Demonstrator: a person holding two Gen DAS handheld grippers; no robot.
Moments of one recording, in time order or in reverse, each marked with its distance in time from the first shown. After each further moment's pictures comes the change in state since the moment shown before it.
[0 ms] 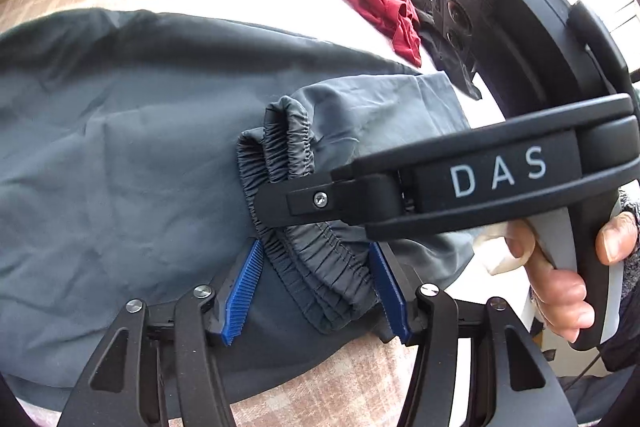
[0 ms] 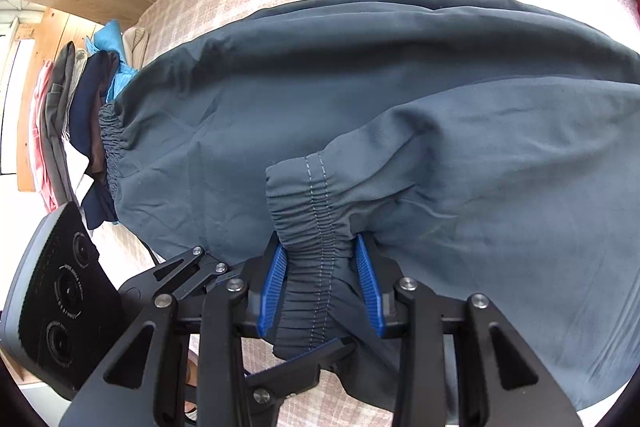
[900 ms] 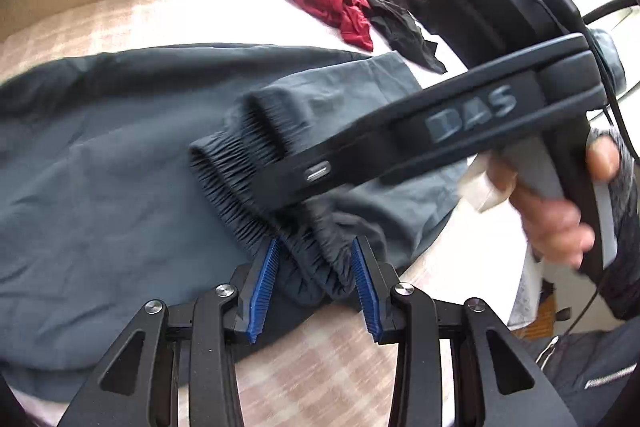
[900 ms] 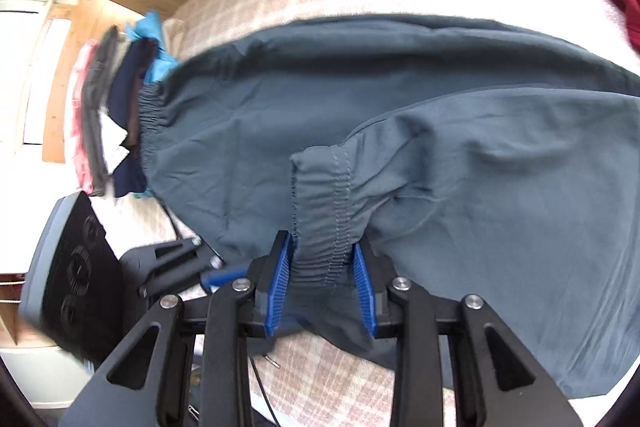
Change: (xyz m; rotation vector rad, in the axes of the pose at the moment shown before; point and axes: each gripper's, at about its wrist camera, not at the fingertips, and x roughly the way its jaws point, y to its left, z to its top) left arm -0.052 -0.013 -0.028 0.129 0.009 -0.010; right arm -0.047 0.004 -0.023 -0.090 -0.050 0.088
